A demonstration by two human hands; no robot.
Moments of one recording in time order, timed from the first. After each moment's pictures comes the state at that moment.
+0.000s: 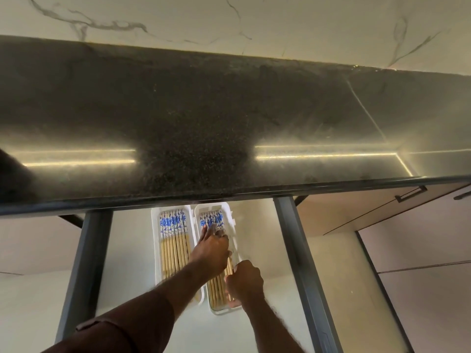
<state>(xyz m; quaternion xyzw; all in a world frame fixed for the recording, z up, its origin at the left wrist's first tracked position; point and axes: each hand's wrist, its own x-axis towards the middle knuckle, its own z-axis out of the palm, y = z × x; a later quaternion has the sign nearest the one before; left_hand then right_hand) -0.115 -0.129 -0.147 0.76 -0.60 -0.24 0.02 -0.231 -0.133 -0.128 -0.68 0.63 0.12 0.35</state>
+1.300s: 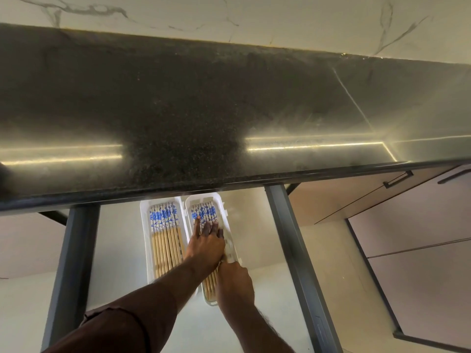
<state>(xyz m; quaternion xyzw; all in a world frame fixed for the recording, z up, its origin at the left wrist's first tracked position) -0.126 -0.128 -0.167 0.73 -0.66 -0.12 -0.14 -0.238 -0.099 -0.137 -0.84 0.52 0.07 0.17</state>
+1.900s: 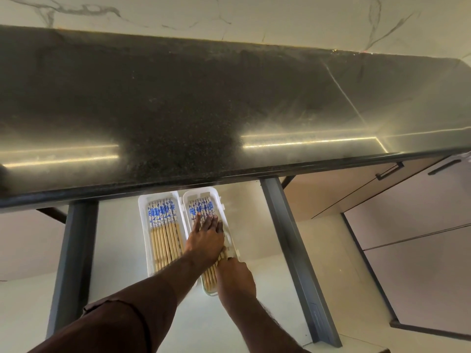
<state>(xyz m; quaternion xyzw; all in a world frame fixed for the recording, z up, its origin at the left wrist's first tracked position) -0.129 -0.123 -0.157 0.72 -0.67 -0.13 -0.13 -0.250 -0.092 -0.132 -0.83 0.50 0.11 0.22</state>
